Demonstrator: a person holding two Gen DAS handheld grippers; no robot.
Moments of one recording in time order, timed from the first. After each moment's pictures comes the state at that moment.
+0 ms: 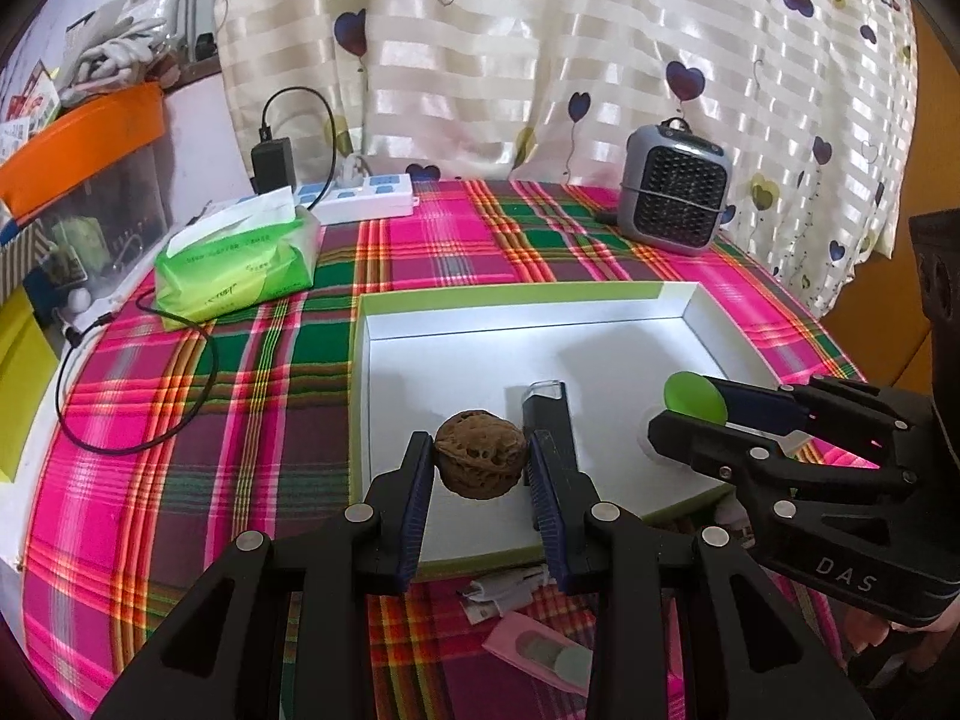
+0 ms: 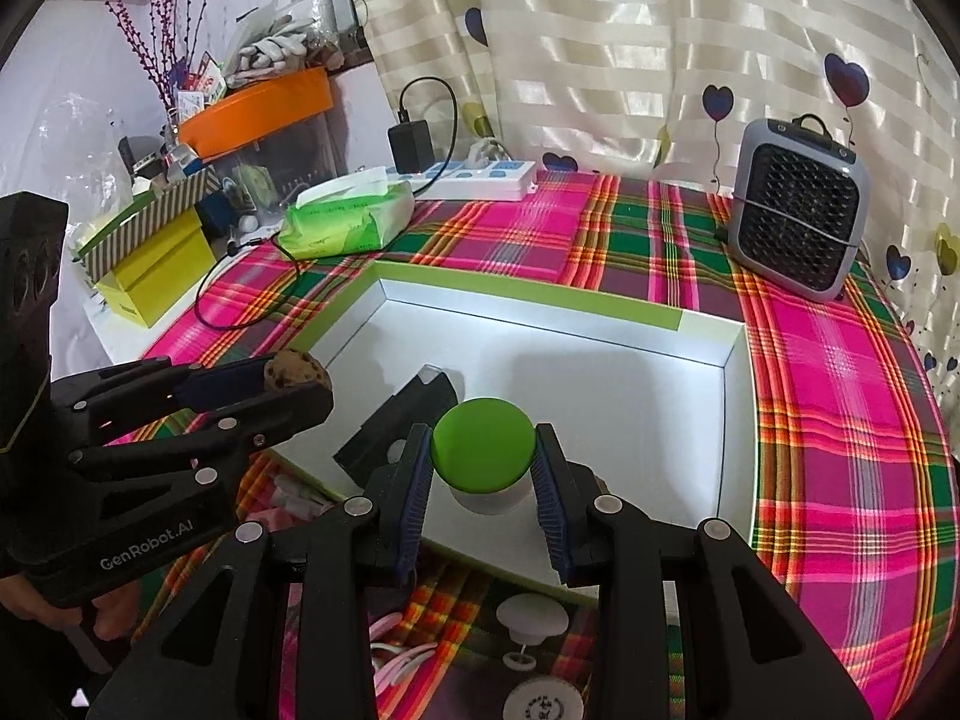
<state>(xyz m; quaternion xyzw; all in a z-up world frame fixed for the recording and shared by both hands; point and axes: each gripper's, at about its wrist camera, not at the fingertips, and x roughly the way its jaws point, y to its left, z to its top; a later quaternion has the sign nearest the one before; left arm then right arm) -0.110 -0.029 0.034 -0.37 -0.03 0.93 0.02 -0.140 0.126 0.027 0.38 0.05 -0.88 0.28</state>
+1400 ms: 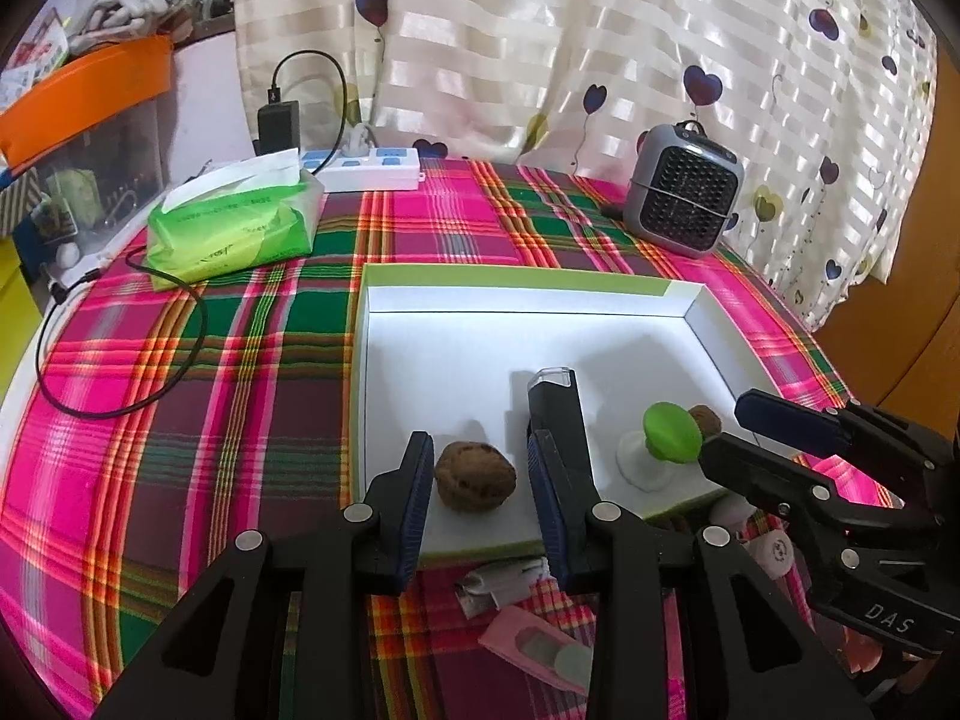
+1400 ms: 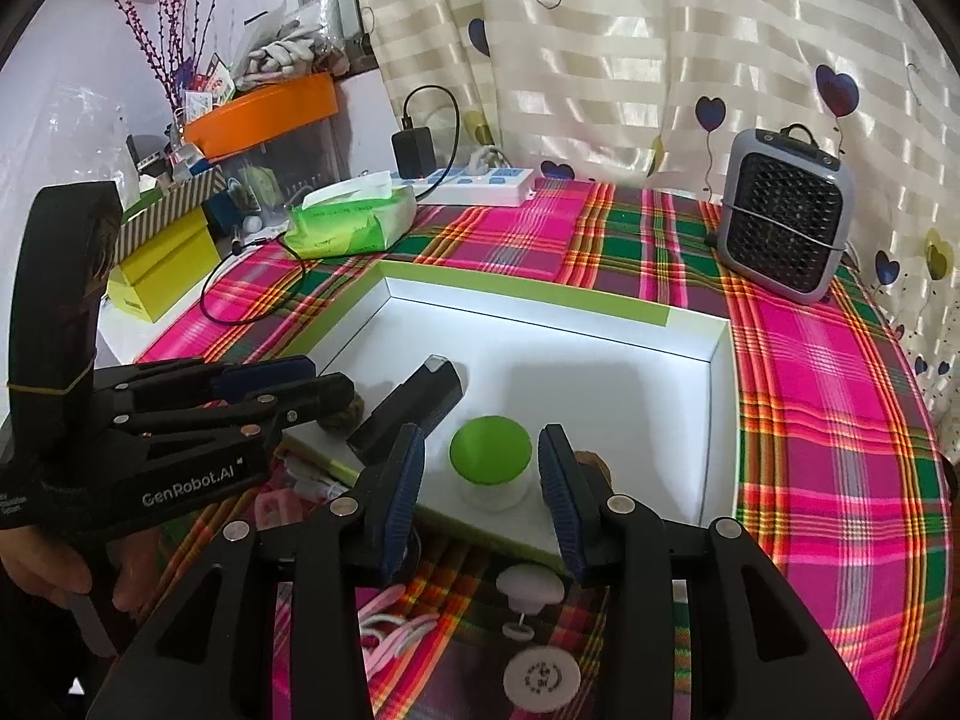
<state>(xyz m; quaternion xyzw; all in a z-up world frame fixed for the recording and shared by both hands) -0.111 -0.036 0.028 -0.39 -0.08 0.92 0.03 -0.119 0.135 0.035 0.36 0.05 -0.89 0.28</state>
